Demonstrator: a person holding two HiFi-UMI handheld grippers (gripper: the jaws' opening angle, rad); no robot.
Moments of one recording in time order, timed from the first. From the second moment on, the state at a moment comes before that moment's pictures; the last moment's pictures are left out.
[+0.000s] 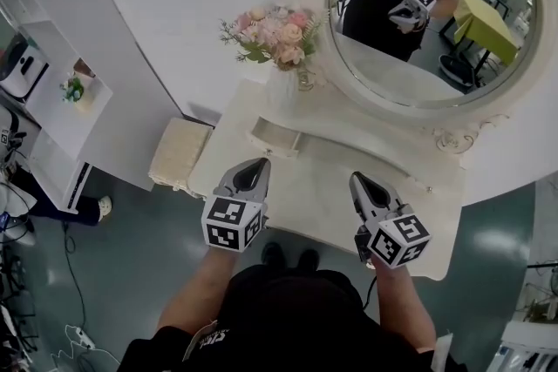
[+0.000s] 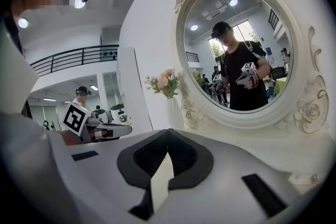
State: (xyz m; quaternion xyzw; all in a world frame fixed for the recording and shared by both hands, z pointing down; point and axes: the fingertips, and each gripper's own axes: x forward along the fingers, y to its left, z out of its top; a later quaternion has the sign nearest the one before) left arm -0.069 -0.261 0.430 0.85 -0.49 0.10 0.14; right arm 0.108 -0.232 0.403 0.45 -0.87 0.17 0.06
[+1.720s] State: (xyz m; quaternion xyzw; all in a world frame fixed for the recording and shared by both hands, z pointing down) left arm -0.074 -0.345 0.630 0.82 -0.44 0.26 0.26; right arm 0.081 -0.298 0.500 0.44 -0.85 0.25 0.12
